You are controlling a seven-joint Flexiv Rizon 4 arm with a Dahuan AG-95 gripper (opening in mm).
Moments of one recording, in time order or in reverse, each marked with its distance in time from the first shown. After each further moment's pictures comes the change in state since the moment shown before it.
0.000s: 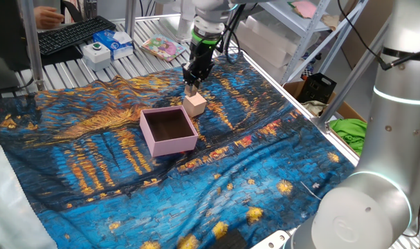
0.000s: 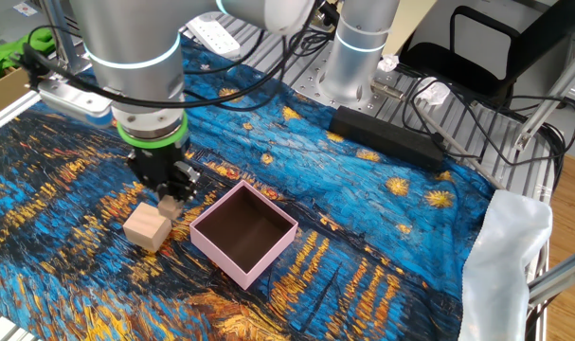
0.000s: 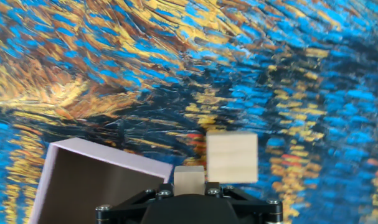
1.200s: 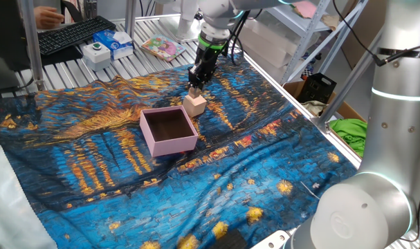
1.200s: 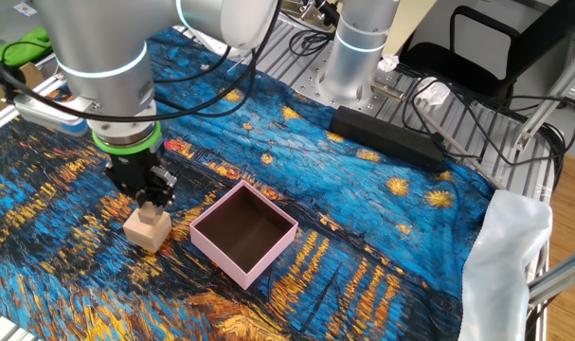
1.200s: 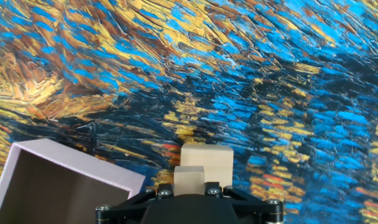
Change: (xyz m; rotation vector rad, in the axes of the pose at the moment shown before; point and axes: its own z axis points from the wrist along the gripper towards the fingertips) arm -0.010 -0.034 0.033 -0.022 -0.029 -0.051
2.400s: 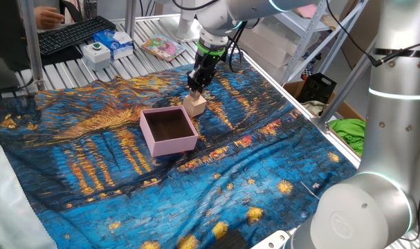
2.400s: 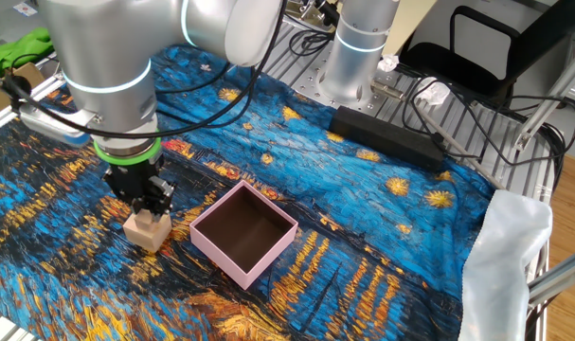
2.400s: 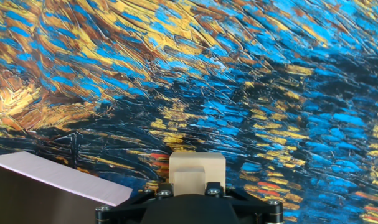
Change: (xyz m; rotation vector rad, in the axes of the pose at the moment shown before) arm -0.006 -0.006 0.017 0.026 0.003 0.059
